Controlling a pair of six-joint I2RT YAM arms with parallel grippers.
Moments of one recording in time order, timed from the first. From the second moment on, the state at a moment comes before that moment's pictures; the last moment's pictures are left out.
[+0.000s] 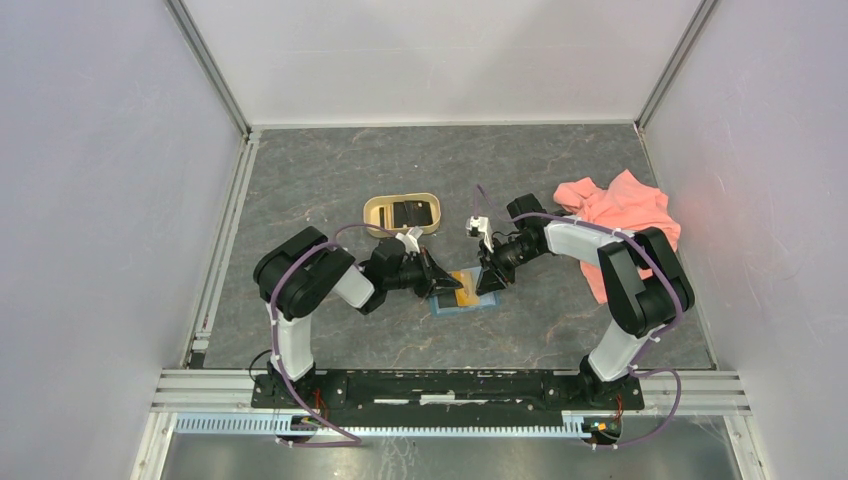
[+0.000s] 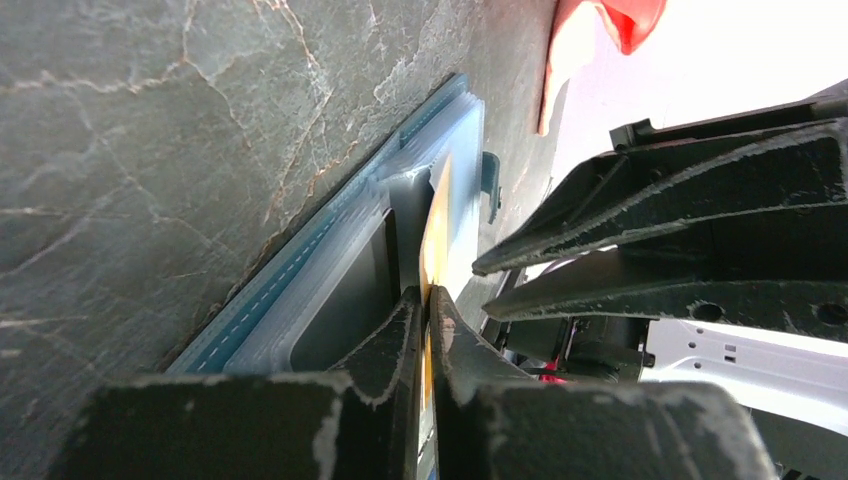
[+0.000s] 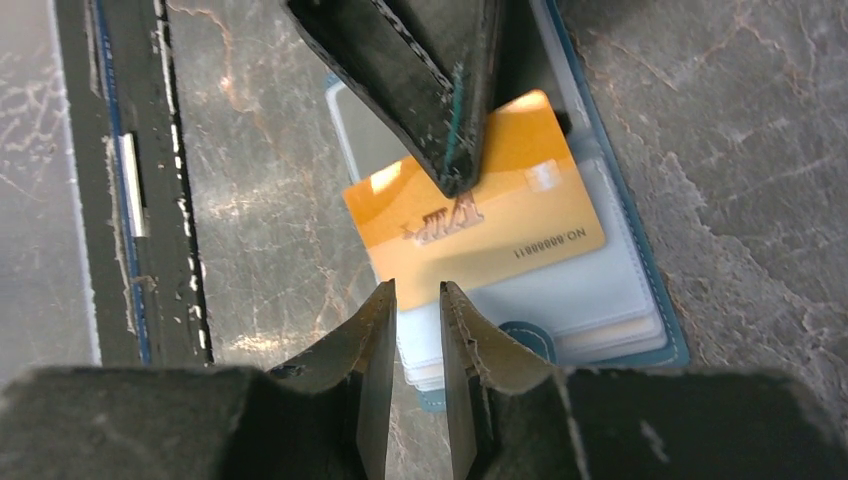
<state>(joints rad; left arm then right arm) -0.67 1.94 0.55 0.94 0.53 -1.22 0.39 1.71 0.93 -0.53 -0.90 -0.67</state>
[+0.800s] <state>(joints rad) -0.69 1.91 0.60 0.81 0.51 -1.22 0.72 1.51 0.77 -0.18 -0.68 -0.43</state>
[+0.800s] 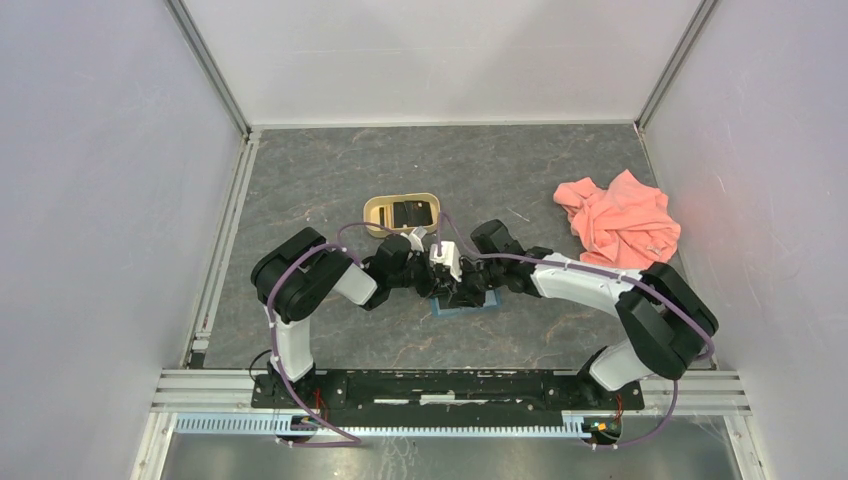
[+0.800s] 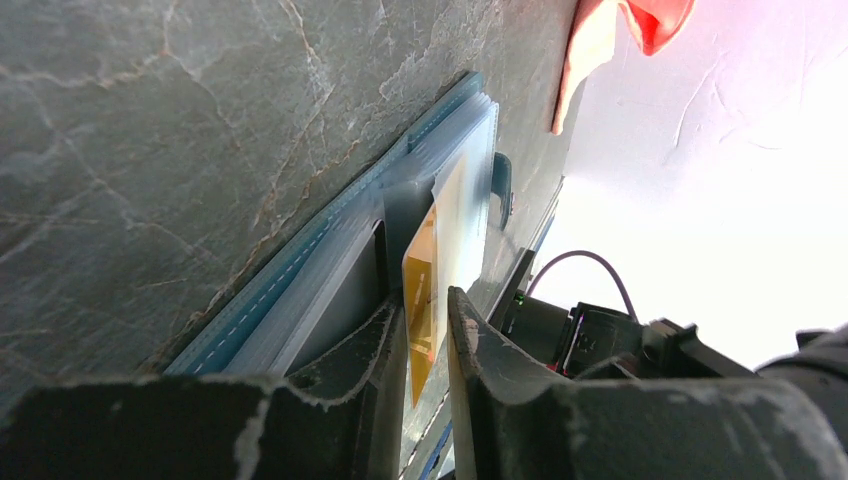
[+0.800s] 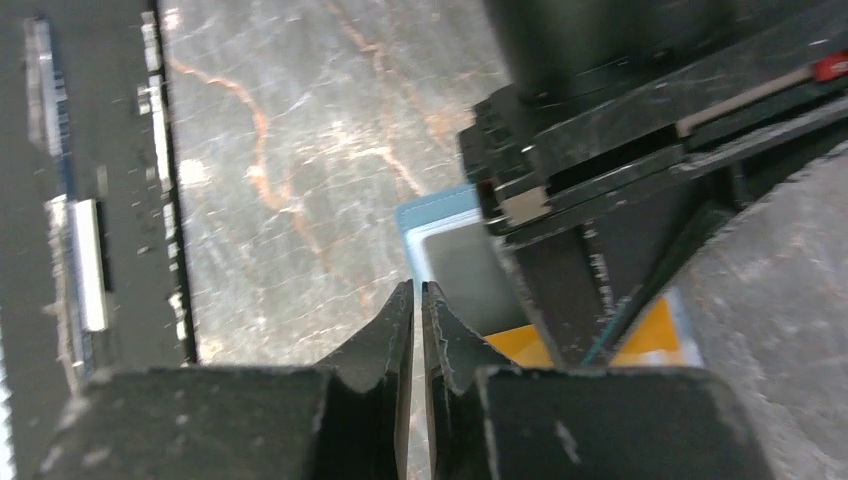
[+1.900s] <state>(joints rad) -0.69 1.91 0.60 0.82 0.51 -1.22 0.83 1.54 0.77 -0.15 -0.20 -0.42</state>
